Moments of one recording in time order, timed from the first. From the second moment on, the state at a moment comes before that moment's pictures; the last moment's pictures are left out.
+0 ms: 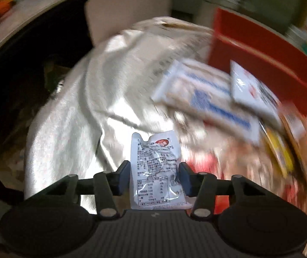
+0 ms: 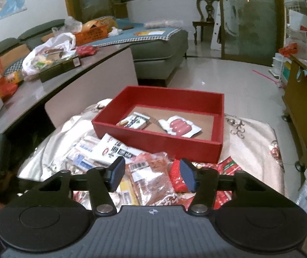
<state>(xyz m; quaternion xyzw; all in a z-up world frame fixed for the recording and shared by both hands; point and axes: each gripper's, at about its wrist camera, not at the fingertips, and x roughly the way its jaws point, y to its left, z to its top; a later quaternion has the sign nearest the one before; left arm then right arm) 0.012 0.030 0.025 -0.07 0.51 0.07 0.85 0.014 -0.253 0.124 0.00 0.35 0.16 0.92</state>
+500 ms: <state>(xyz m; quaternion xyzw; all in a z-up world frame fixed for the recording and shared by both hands) -0.020 0.000 0.008 0.03 0.50 -0.05 0.86 0.025 -0.204 0.086 -0.13 0.35 0.20 0.91</state>
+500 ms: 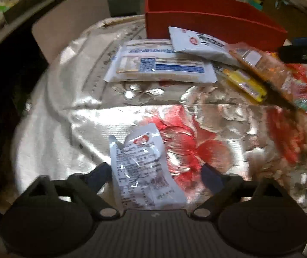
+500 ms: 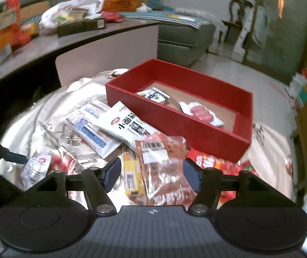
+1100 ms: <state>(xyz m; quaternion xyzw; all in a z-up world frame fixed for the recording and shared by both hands) -0.004 0.031 0.017 -0.03 0.50 -0.06 0.86 0.072 -0.182 0.053 -0.24 0.39 0.24 0.85</state>
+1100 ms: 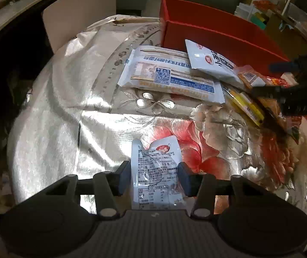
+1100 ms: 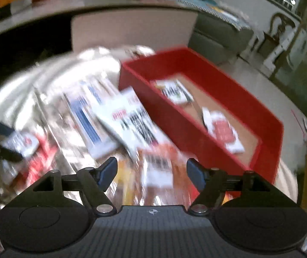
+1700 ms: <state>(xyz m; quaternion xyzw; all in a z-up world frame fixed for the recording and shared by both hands) 0.001 0.041 0.019 -0.06 0.50 -0.07 0.86 0.063 -0.209 0.051 -0.11 0.44 0.23 0.87</state>
